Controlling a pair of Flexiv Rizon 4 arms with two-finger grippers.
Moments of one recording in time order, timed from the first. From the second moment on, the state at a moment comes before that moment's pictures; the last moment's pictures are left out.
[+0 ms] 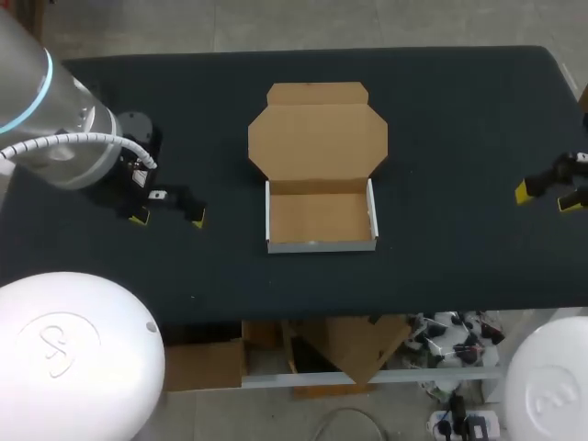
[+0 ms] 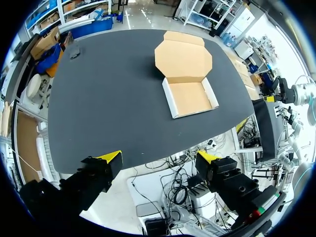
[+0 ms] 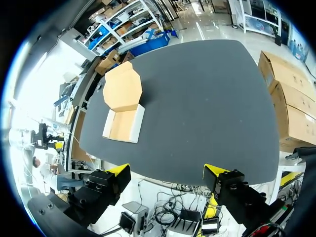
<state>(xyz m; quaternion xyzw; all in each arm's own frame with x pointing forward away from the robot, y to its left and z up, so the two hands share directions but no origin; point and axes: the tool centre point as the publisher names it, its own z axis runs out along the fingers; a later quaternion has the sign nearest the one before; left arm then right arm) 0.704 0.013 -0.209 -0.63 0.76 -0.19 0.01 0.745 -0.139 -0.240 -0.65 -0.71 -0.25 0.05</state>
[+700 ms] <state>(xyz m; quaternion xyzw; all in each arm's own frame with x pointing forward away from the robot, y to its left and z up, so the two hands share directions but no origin) 0.759 0.057 -0.248 -0.65 0.74 -0.16 0.04 0.747 -0.139 -0.243 -0.65 -0.71 -0.25 0.05</state>
